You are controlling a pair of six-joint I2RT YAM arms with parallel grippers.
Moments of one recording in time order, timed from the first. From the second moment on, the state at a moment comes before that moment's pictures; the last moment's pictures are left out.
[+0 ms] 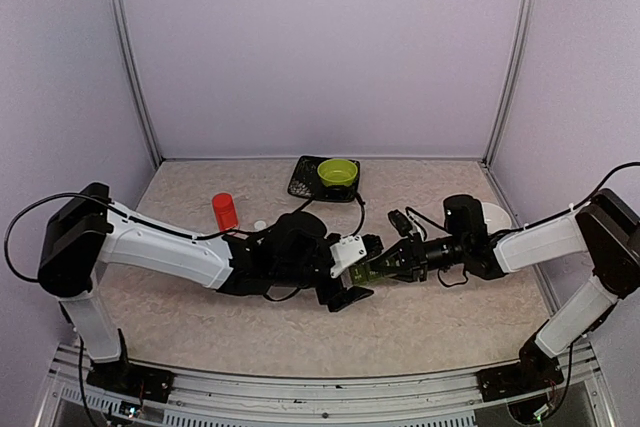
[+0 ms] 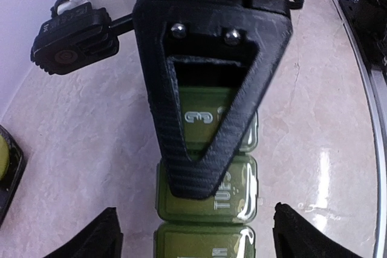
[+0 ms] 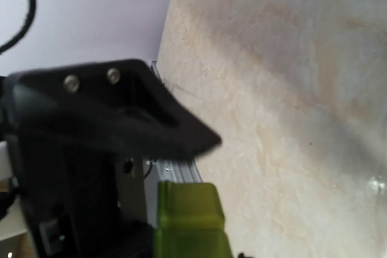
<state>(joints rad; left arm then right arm) -1.13 1.82 1.08 0.22 0.06 0.29 0.56 1.54 0.56 0.52 -1.01 0.88</state>
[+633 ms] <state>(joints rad) -1.13 1.63 0.81 0.59 -0.01 0.22 0.56 1.45 0.53 0.76 -1.06 1.10</state>
